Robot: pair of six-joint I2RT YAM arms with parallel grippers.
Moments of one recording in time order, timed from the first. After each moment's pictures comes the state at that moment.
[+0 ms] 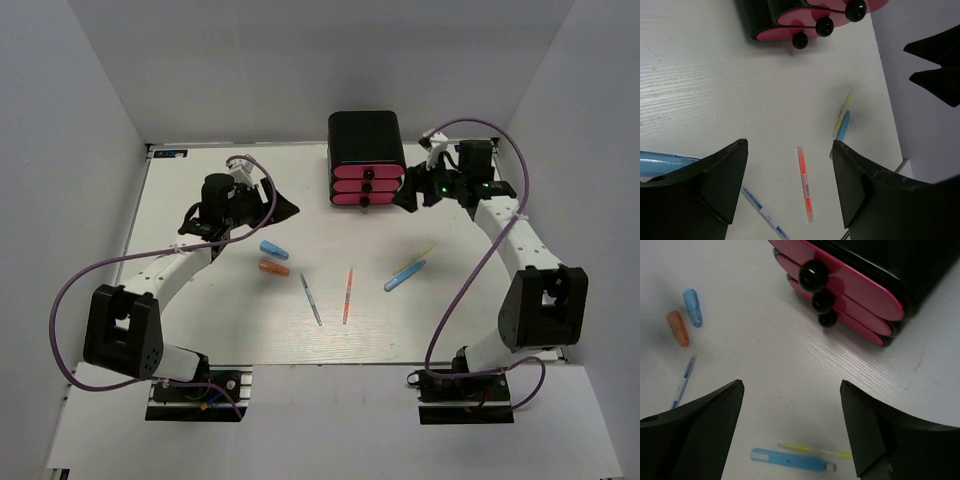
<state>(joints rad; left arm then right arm) -0.29 1.40 0.92 0.06 0.45 -0.60 0.10 1.52 1.25 -0.38 -0.66 -0.22</state>
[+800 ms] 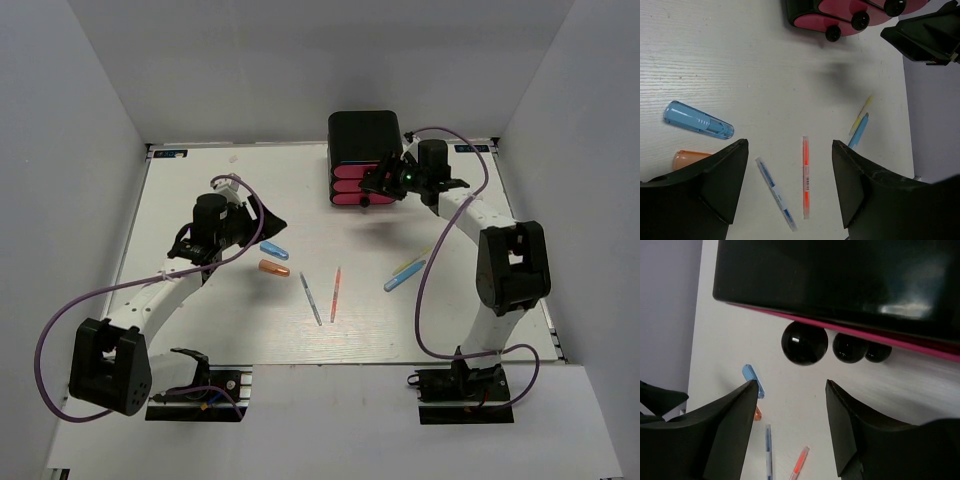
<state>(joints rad) -0.30 1.21 0.76 -0.01 0.30 -0.65 0.23 1.80 1.29 -0.03 -0.55 0.55</state>
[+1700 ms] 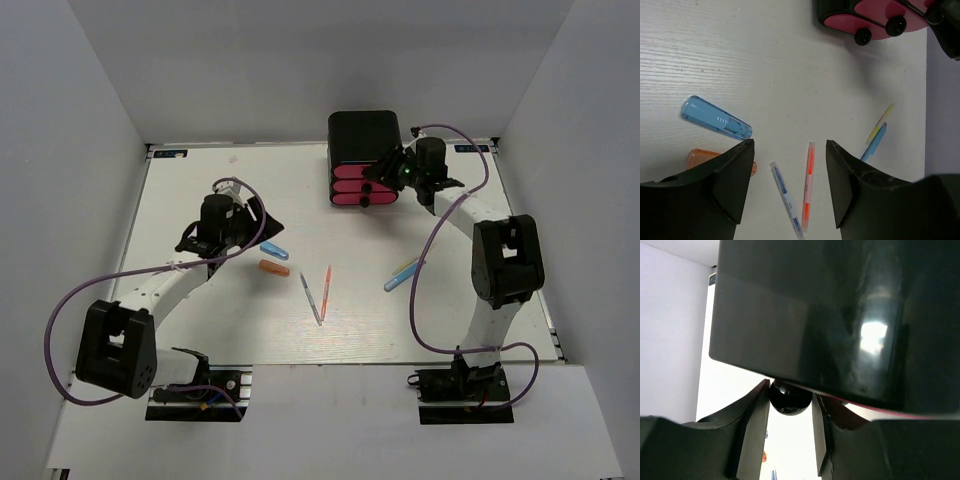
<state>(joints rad) -0.30 1.30 0.76 0.00 0.24 -0.67 0.24 1.88 1.33 0.12 -0.41 0.69</state>
